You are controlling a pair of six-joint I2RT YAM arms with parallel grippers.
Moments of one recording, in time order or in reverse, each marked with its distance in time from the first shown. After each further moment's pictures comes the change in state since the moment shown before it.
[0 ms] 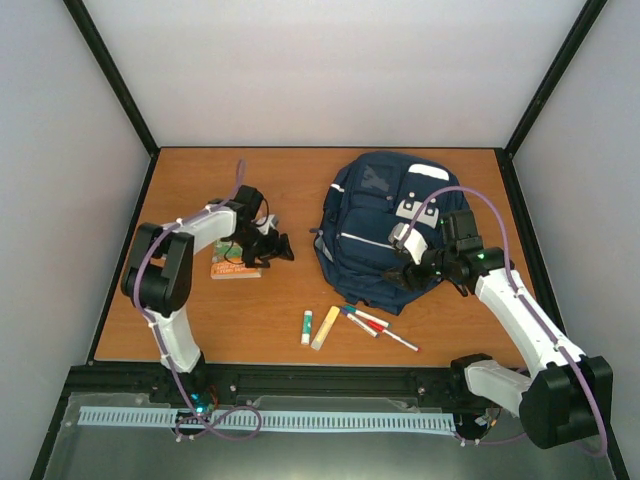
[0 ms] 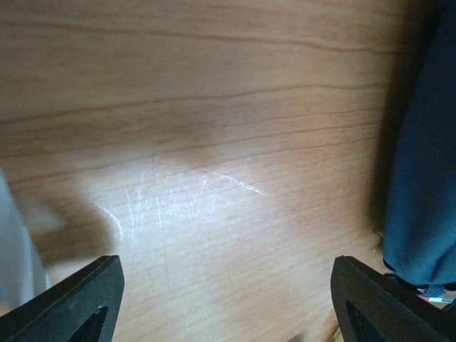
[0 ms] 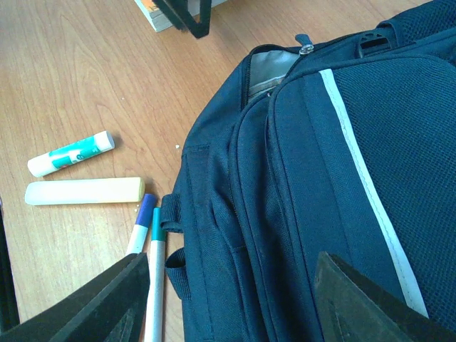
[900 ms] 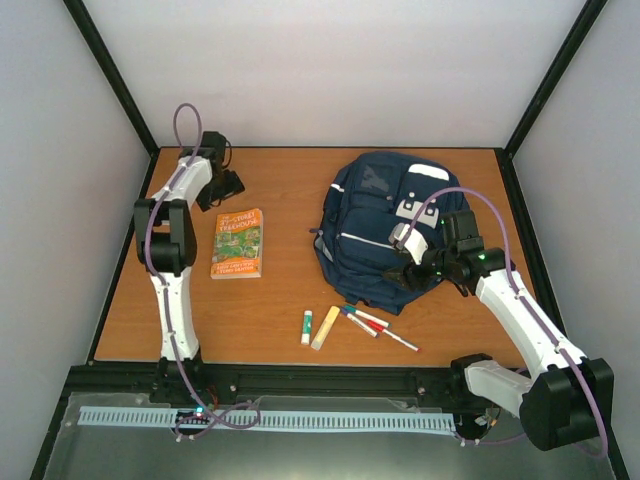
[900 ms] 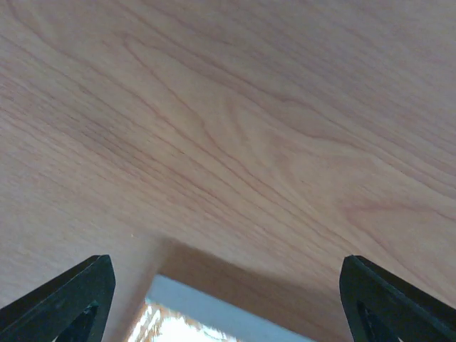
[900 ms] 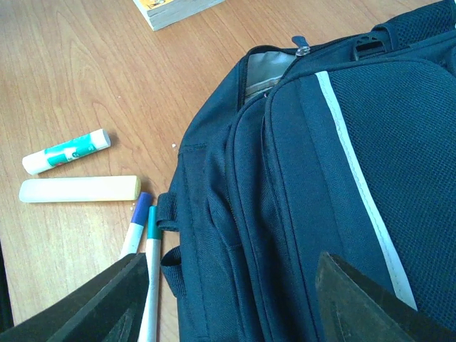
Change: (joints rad) left arm 0.249 0.328 0.672 -0.164 -0.569 -0.228; right arm 0.000 -0.010 0.000 -0.001 0.010 -0.011
